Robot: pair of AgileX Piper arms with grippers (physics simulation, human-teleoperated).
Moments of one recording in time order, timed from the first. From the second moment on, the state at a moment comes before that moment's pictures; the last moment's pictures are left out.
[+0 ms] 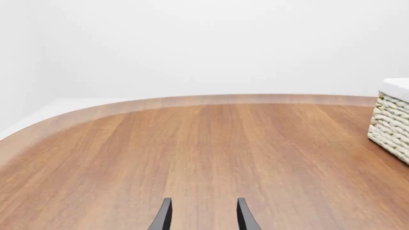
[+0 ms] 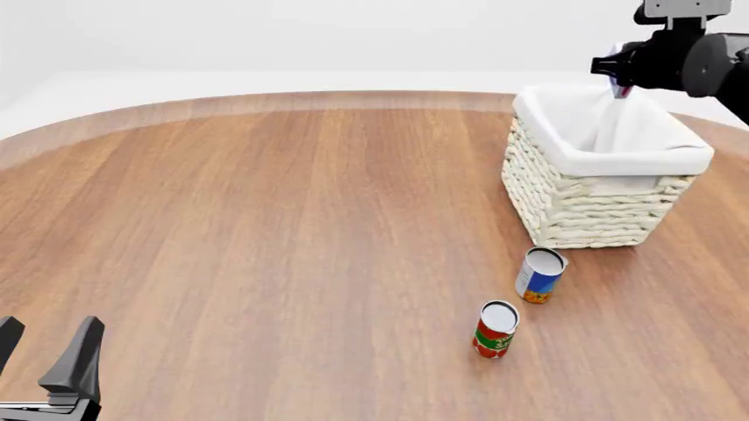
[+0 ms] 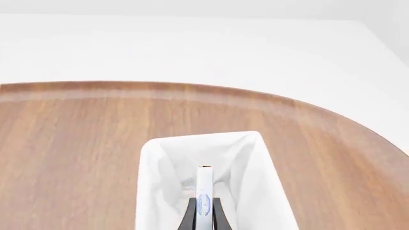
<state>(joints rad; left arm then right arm) 0.00 0.00 0.00 0.00 0.00 -0.12 1.82 -1.70 0.34 -0.07</state>
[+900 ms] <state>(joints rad) 0.00 0.00 0.00 0.00 0.00 -0.13 1.96 -1.87 0.55 -0.14</state>
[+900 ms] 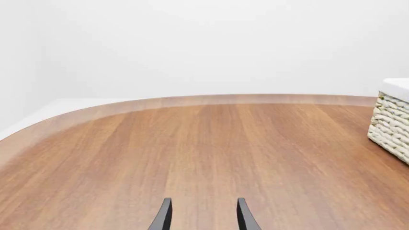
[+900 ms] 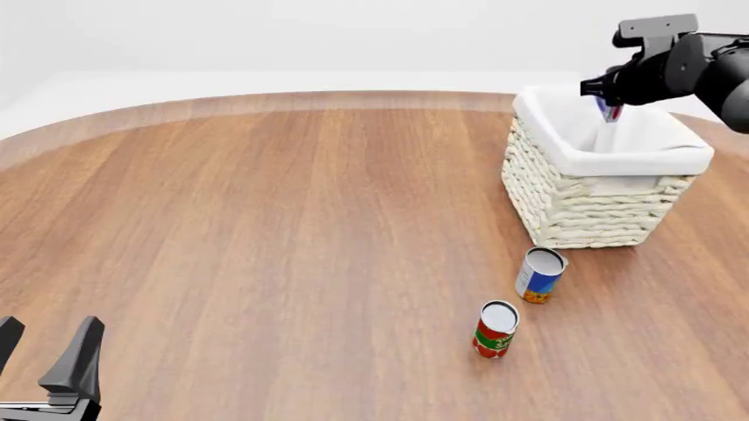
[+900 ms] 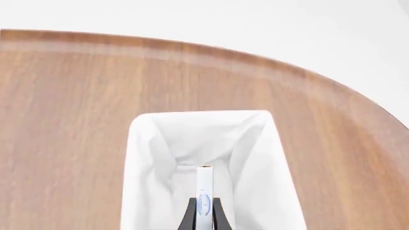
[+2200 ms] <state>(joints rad) 0.00 0.00 0.00 0.00 0.00 -0.13 2.08 -2.01 0.74 -0.18</state>
